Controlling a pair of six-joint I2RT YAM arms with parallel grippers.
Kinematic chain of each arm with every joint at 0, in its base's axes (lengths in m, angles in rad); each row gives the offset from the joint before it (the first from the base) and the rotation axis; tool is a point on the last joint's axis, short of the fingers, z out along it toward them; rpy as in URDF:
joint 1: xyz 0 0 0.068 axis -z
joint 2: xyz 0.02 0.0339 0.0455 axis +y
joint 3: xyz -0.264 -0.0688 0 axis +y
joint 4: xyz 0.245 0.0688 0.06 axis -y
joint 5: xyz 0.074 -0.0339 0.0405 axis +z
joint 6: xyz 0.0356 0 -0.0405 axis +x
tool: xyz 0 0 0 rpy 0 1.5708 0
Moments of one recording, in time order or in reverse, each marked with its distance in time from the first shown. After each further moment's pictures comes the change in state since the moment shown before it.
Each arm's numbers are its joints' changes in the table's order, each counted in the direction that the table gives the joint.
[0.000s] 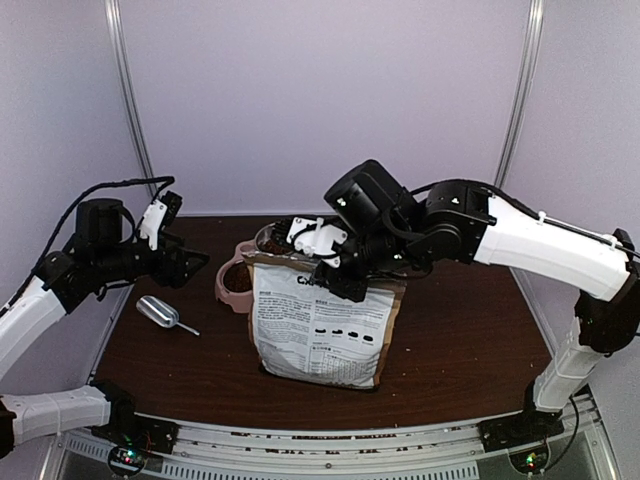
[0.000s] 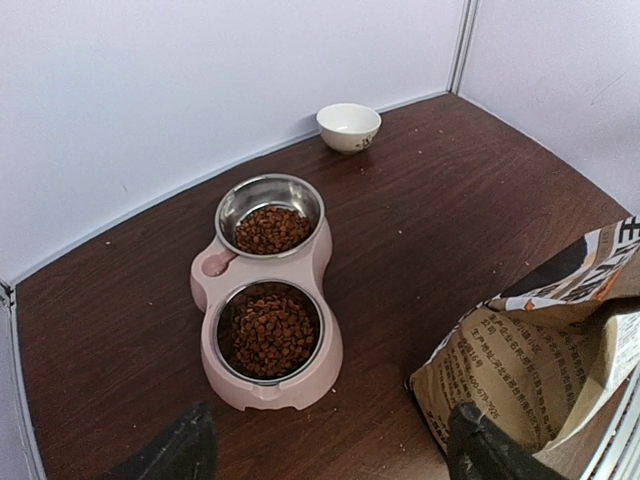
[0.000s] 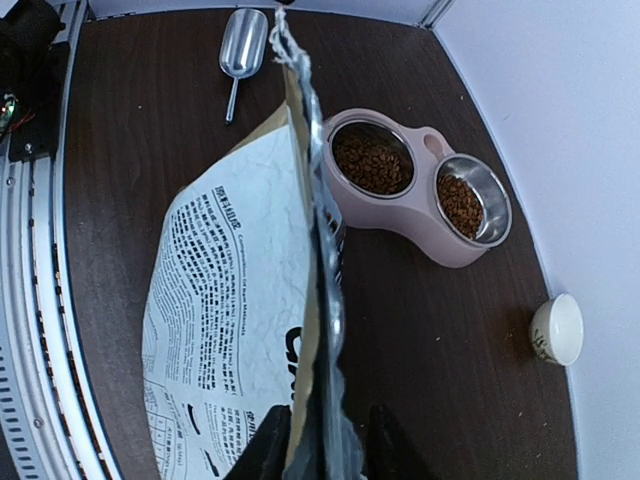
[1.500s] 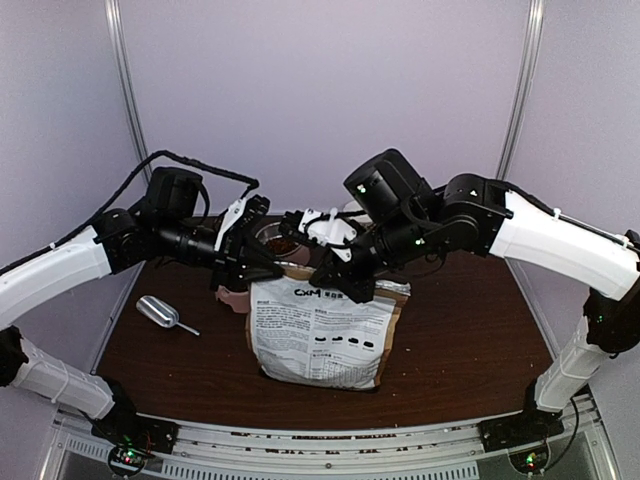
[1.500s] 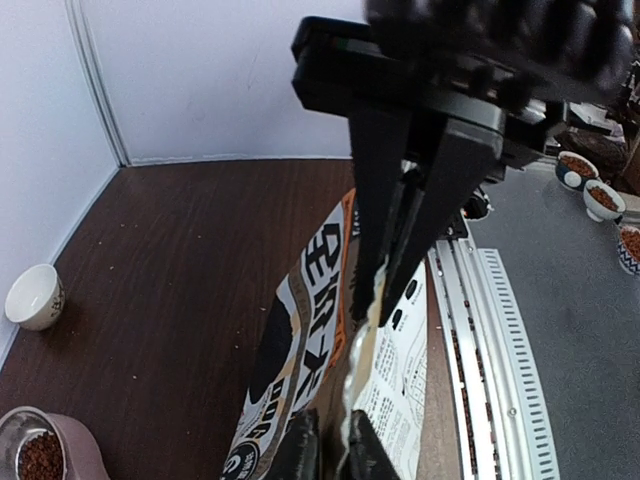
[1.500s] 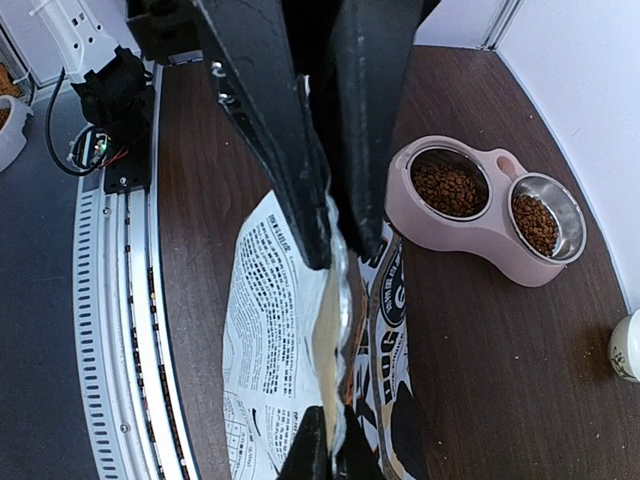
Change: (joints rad) left arm 0.356 0.384 -0.293 0.025 -0.486 0.283; right arm 0.034 -0.052 0.019 0.000 0.277 0.094
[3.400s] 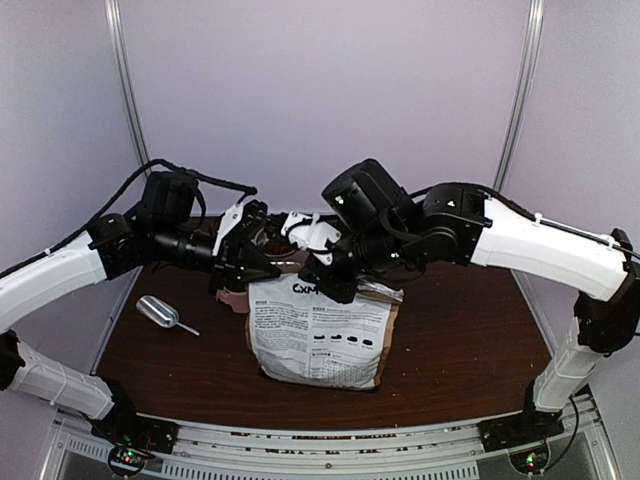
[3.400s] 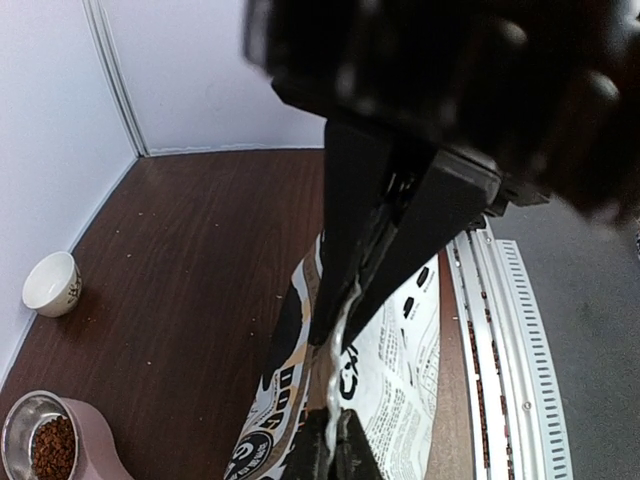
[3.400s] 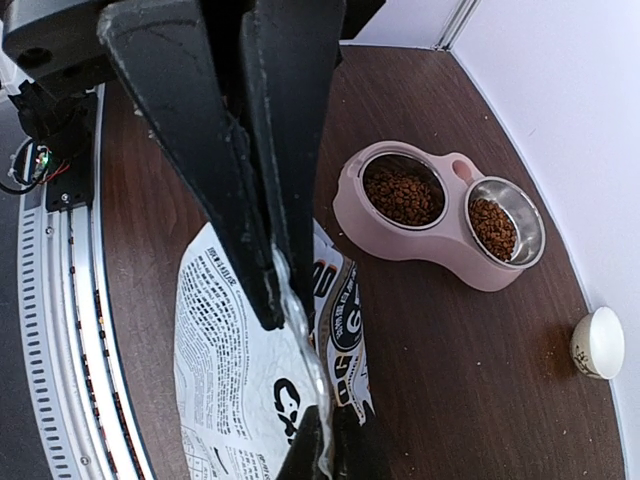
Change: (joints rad) left arm 0.005 -0.033 0.032 0.000 0.061 0.011; right arm -0.027 0.068 -0.025 0.058 -0.186 0.010
